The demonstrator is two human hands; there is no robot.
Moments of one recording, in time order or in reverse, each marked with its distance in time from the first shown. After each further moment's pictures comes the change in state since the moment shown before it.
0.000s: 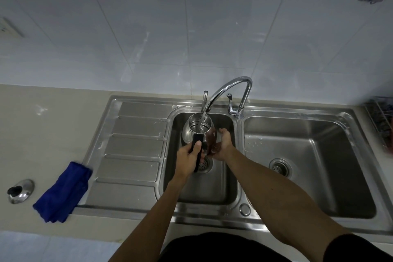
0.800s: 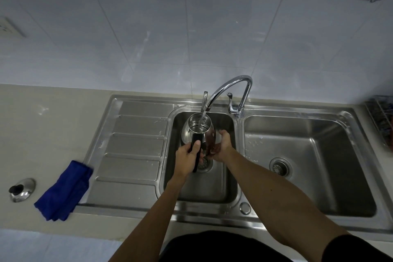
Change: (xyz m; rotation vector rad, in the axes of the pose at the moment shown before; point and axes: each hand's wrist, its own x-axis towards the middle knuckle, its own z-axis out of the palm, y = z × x) left_hand 0.002 -0.007 -0.005 0.043 0.020 -0.016; right_hand 0.018 0.009 -0.007 0.048 0.054 0.002
